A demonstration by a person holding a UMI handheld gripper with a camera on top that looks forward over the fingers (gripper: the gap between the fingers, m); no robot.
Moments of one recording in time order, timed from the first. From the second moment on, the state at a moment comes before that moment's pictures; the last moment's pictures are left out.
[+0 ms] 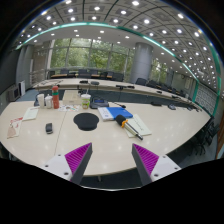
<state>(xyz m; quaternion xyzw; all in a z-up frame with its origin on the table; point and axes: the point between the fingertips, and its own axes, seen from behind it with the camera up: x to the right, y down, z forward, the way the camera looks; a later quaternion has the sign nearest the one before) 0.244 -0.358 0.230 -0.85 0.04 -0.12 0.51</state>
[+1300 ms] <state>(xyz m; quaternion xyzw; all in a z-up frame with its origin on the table) -0.116 -0.051 -0.001 -0.87 -0.15 0.02 0.47</state>
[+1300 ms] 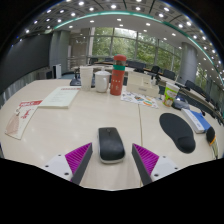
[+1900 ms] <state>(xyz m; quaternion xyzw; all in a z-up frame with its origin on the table) -0.126 -0.005 -0.009 -0.89 -0.11 0.05 0.44</state>
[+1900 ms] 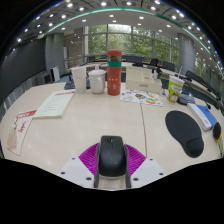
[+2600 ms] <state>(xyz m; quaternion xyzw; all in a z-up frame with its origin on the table) 0.125 0.139 0.071 -0.86 0.01 -0.03 0.51</state>
